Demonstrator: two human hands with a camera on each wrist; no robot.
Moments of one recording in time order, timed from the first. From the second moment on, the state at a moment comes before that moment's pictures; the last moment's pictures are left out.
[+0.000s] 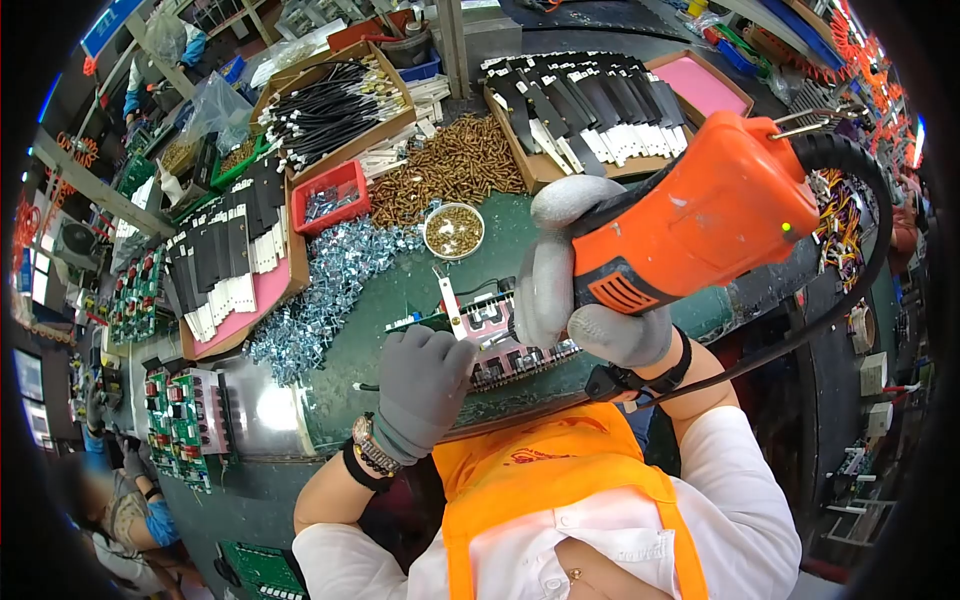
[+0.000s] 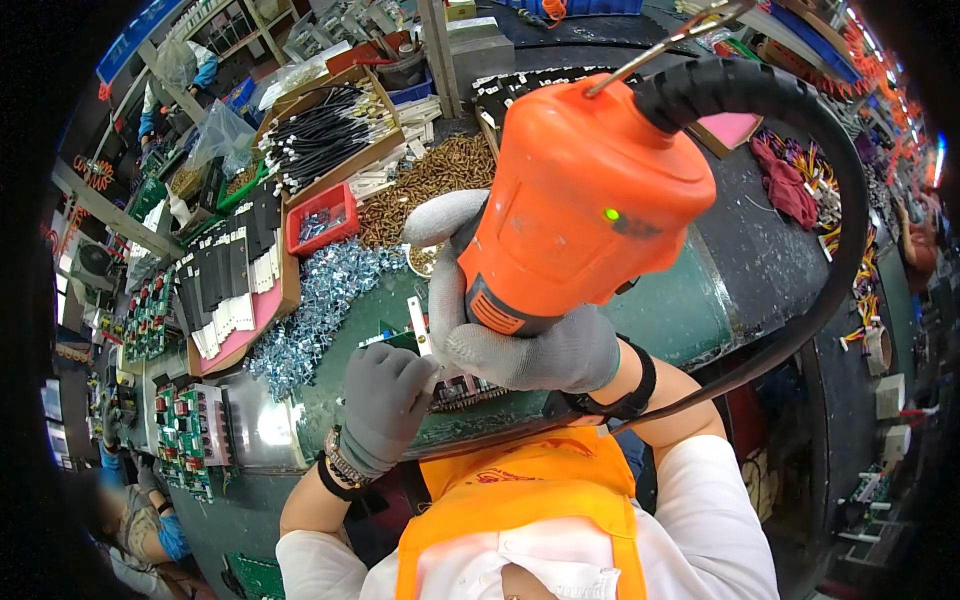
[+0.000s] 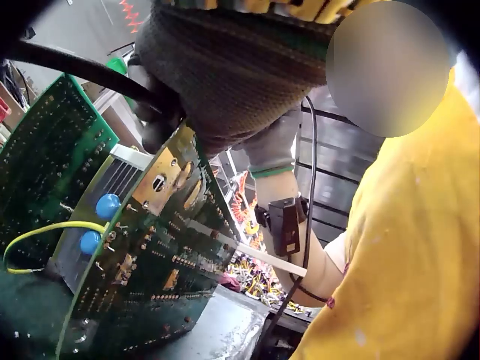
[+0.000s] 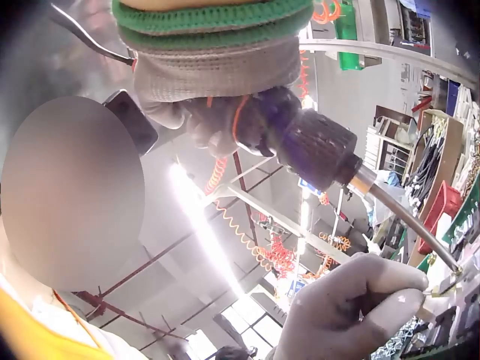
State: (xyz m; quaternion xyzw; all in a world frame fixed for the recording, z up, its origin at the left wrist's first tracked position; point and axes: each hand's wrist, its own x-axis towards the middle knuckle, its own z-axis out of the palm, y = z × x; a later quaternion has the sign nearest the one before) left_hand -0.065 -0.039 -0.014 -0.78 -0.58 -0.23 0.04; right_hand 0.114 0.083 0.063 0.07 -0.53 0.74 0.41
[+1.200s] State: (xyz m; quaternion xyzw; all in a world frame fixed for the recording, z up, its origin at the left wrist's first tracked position) left_hand -0.058 -0.041 -0.040 -0.80 -0.56 -0.18 0.06; right_hand 0.091 0.055 0.084 -0.11 -0.67 0.64 0.35
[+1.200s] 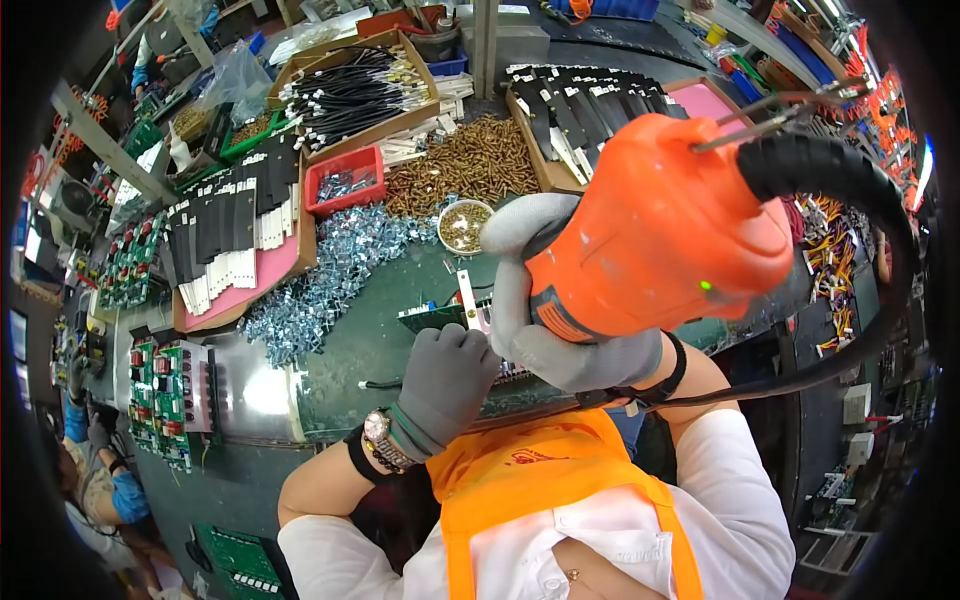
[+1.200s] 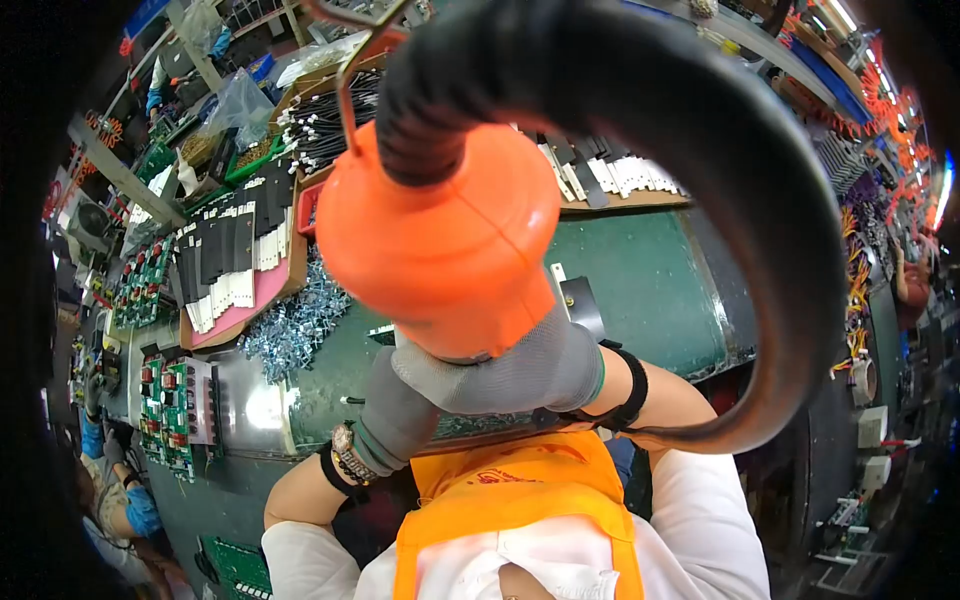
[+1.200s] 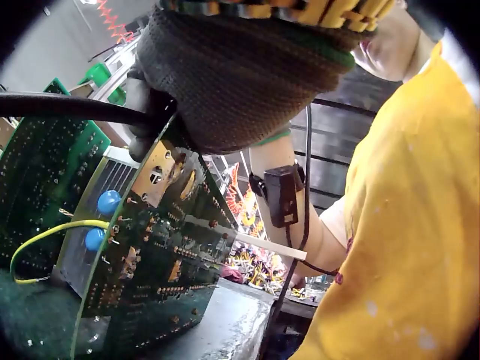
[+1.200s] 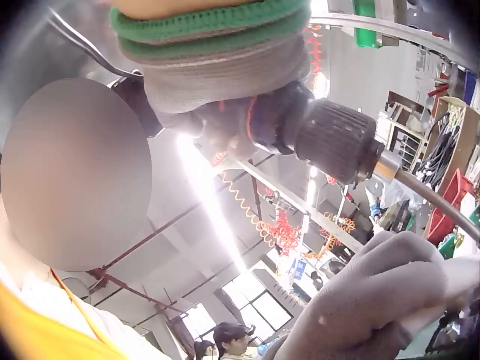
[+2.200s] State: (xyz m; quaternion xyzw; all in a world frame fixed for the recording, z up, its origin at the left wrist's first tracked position) left_hand -0.055 -0.052 -0.038 -0.73 -0.62 -0.28 0.02; right_hand 0.329 0.192 -0.066 -0.38 -0.91 0.00 0.18
